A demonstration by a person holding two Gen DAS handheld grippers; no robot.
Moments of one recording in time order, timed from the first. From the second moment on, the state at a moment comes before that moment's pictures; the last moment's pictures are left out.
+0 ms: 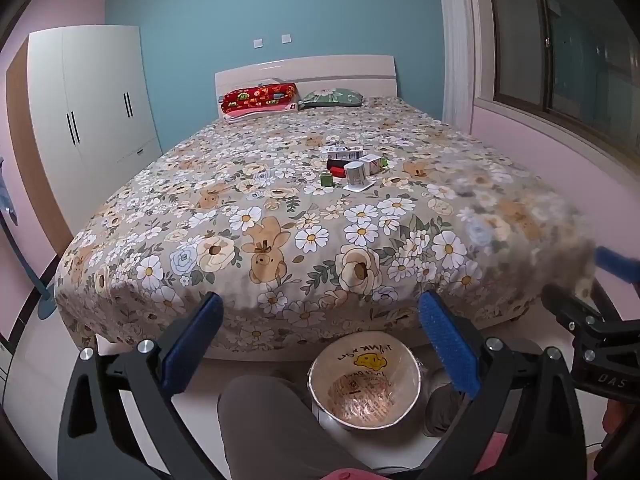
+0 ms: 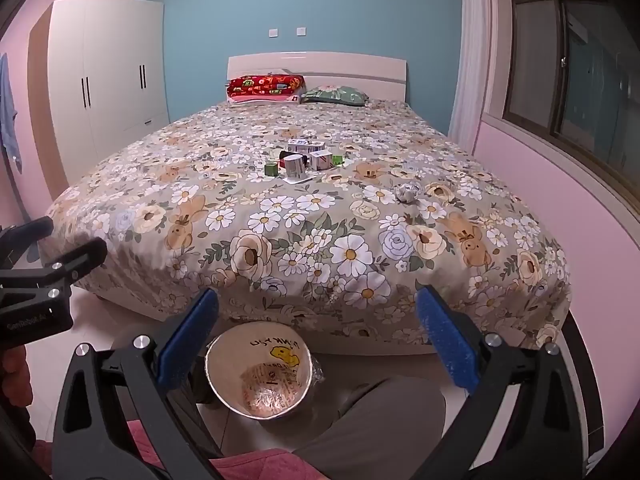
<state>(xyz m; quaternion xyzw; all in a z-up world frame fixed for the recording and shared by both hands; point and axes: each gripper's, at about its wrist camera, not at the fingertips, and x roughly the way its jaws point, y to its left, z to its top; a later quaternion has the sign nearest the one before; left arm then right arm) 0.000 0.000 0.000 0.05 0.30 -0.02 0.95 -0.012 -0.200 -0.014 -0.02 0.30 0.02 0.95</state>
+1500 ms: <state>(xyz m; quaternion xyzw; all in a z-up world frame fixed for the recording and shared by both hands) 0.001 -0.002 -0.001 0.05 0.31 -0.02 0.95 -0.012 -0.200 -0.016 -0.02 0.31 0.01 0.95</state>
